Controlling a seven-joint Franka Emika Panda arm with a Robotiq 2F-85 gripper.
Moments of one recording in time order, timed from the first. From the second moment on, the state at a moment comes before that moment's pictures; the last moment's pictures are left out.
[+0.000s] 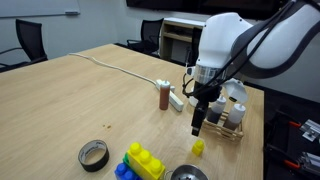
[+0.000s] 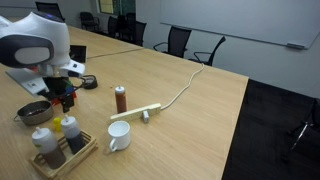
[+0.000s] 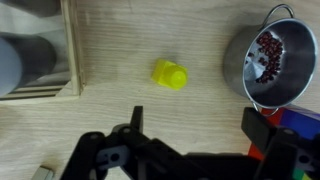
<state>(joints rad) 0.29 0.32 0.29 -2.26 0.29 2.56 0.03</state>
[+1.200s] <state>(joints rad) 0.36 0.48 0.27 -2.26 0.30 2.68 0.45</state>
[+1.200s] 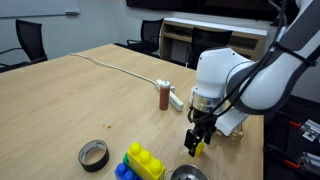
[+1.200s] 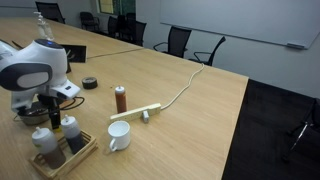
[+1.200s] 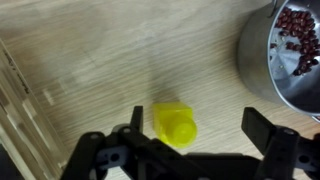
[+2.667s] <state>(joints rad) 0.51 0.50 0.13 -2.21 0.08 2.65 0.65</state>
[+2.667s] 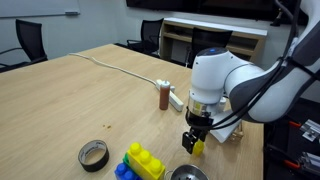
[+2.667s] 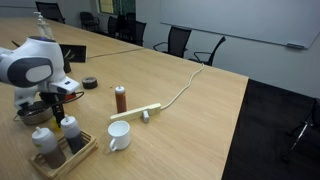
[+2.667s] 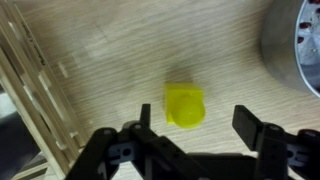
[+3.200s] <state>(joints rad) 0.51 0.54 0.13 -2.15 0.08 2.60 0.65</state>
